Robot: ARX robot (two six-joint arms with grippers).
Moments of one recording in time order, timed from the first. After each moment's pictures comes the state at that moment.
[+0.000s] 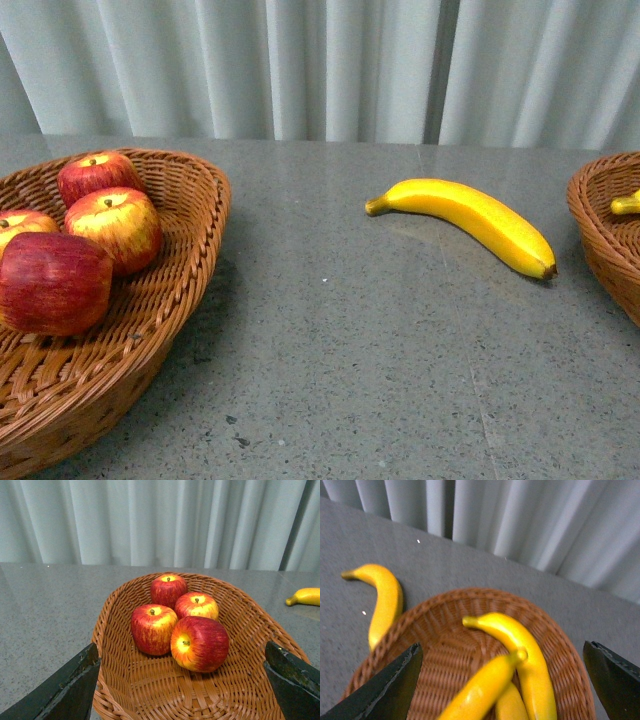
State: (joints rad) left arm 0.00 0.01 0.01 0.00 0.00 0.00; right arm -0.38 1.25 0.76 0.12 -0.55 -0.39
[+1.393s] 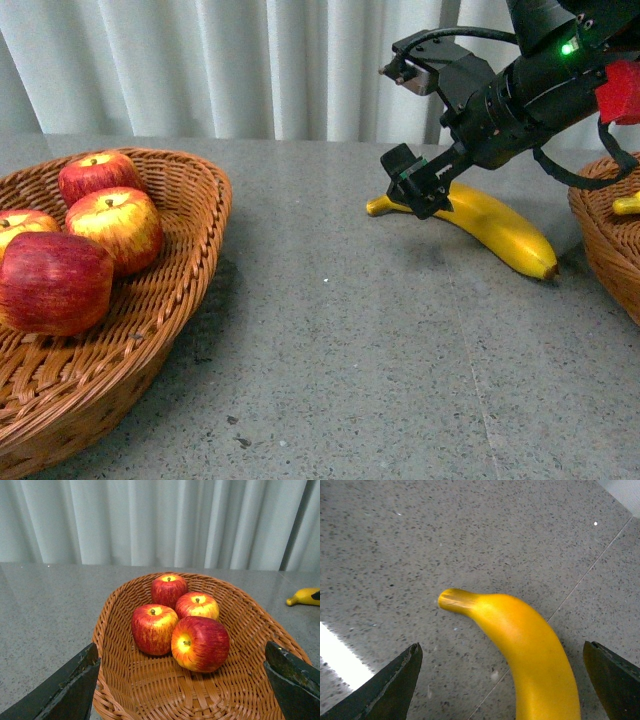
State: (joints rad) left arm 0.00 0.01 0.01 0.00 0.00 0.00; right arm 0.27 2.12 1.56 -0.18 -0.17 -0.43
